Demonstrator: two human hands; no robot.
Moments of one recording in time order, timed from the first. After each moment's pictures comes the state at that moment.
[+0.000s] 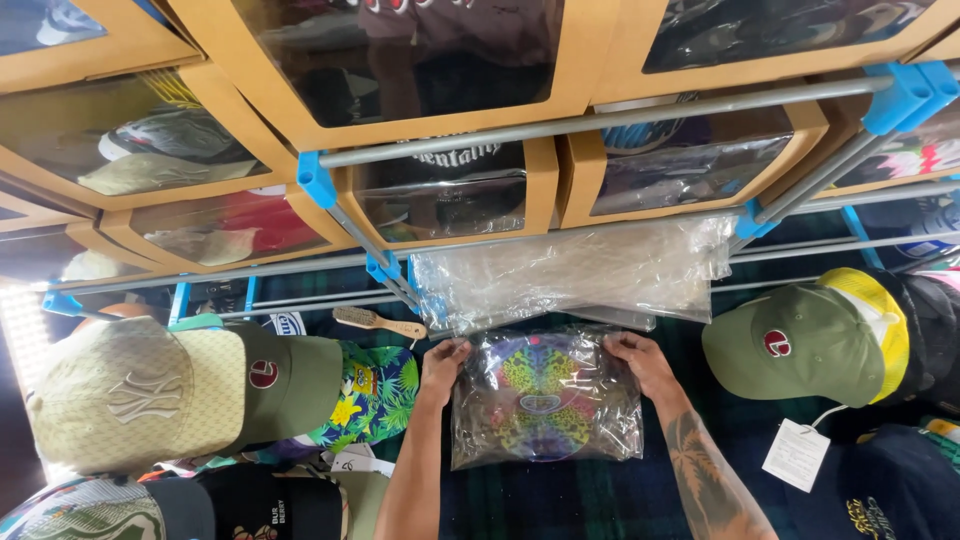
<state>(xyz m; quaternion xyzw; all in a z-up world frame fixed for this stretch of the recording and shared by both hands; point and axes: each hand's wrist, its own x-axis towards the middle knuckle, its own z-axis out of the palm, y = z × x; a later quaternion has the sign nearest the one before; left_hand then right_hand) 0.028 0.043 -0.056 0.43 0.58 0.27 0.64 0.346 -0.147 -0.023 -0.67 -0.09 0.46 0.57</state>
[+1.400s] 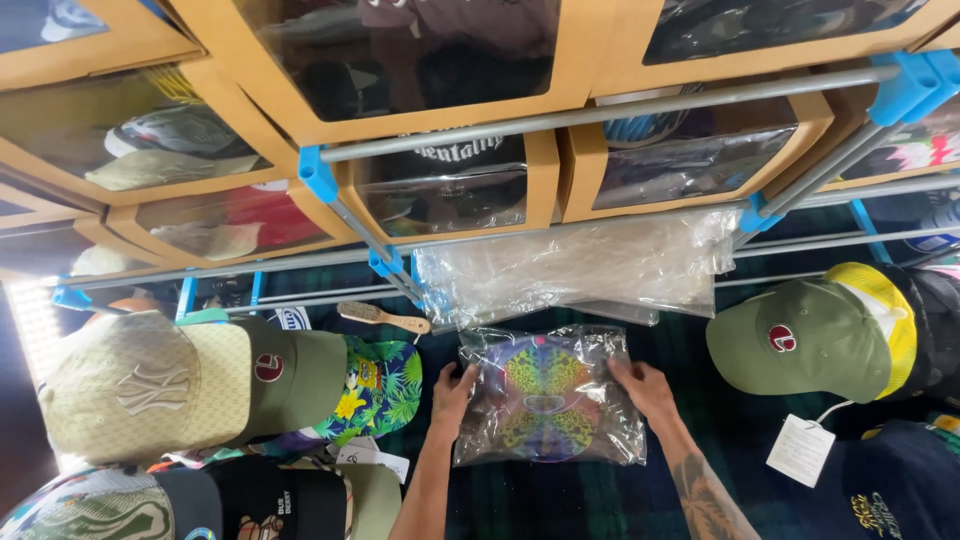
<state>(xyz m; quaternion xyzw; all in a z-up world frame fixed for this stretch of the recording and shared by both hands) -0.002 -0.016 -0.057 0.53 0.68 0.10 0.50 0.339 -0.199 -0.081 -0.86 -0.18 0.37 0.28</state>
